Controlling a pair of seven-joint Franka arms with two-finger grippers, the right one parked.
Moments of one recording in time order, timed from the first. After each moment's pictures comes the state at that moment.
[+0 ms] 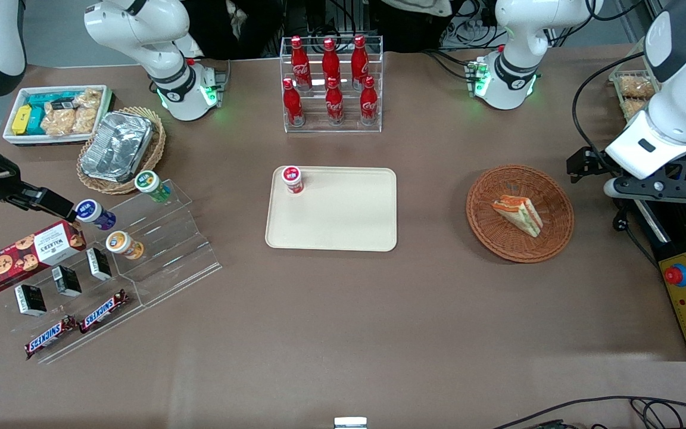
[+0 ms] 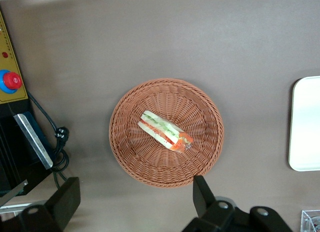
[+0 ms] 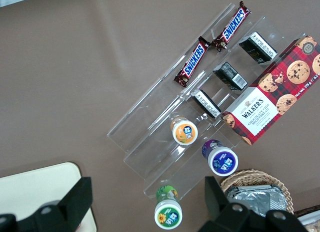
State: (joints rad) arm 0.04 -0.06 -0.13 -1.80 0.02 1.68 0.02
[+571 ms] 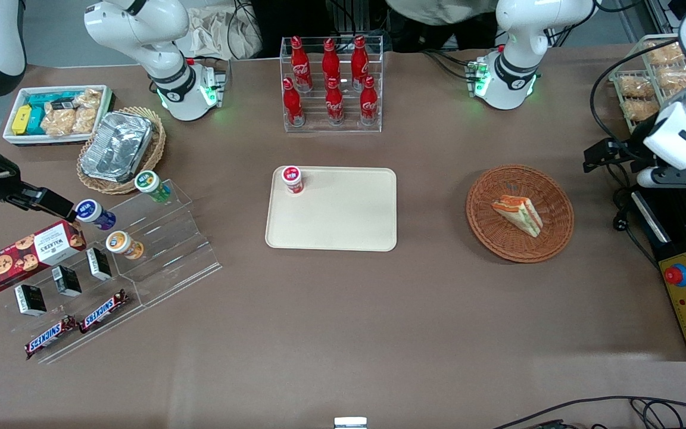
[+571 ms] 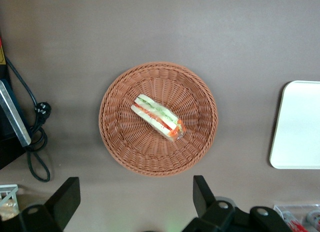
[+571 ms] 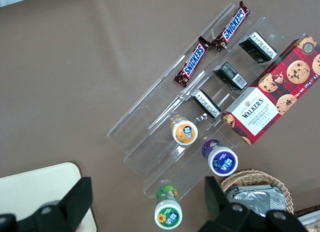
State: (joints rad) arm 0.14 -0.17 -0.12 -1.97 -0.08 1.74 0.04
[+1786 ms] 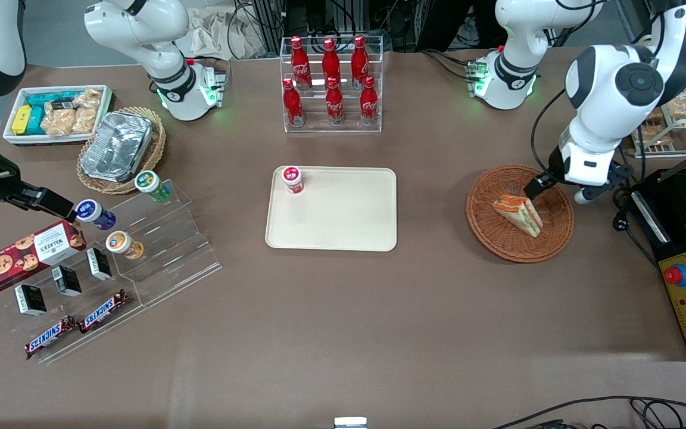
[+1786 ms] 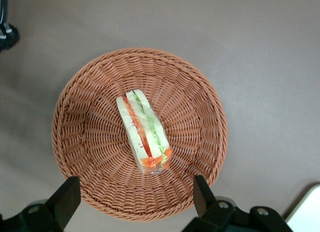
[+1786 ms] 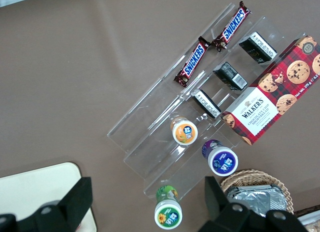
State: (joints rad) arm 0.01 -0.20 -0.14 -2.43 0.00 2.26 -0.69
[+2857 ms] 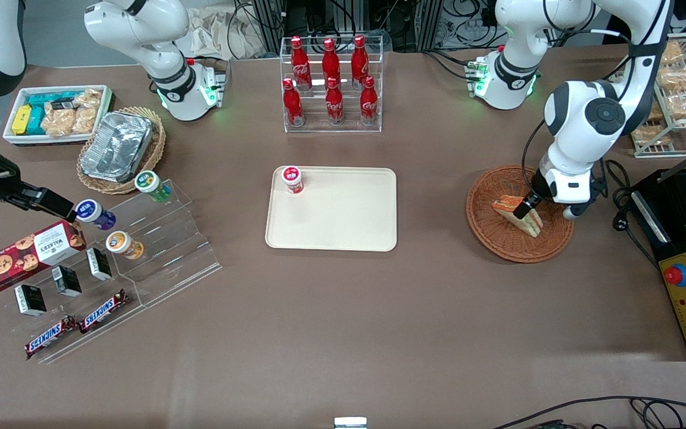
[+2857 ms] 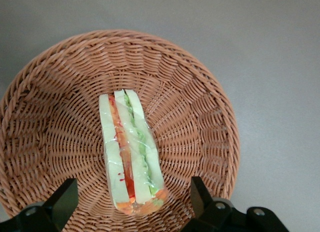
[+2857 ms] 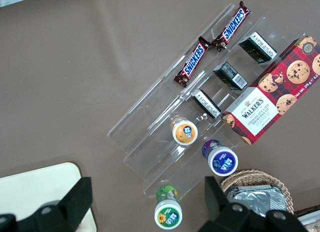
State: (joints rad) arm 0.01 -0.05 -0.14 -2.55 0.00 2.58 -0.88
